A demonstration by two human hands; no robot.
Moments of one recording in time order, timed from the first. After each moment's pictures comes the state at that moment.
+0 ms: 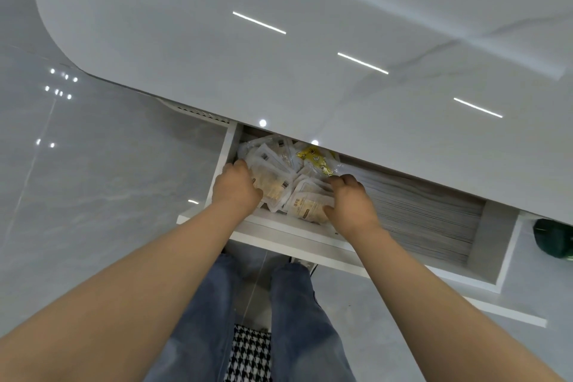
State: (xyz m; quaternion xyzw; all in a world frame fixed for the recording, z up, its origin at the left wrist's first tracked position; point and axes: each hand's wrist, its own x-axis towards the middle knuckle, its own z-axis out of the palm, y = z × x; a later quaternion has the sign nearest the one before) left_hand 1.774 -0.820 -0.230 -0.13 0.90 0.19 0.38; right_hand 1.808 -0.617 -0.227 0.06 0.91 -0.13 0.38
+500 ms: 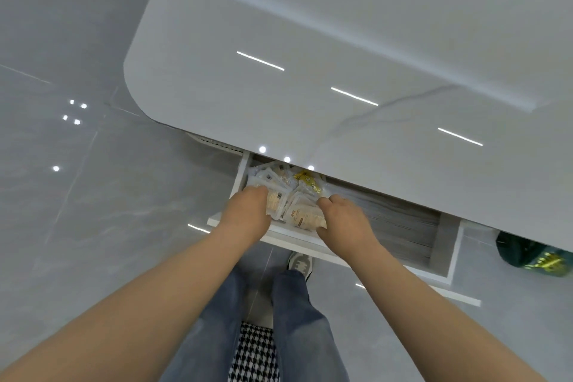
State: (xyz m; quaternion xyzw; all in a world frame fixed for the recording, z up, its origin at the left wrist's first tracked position) left_hand 1.787 -0.818 -0.076 0.02 0.91 0.16 0.38; right_hand 1.813 -0.632 -0.070 -0.06 0.93 -0.09 0.35
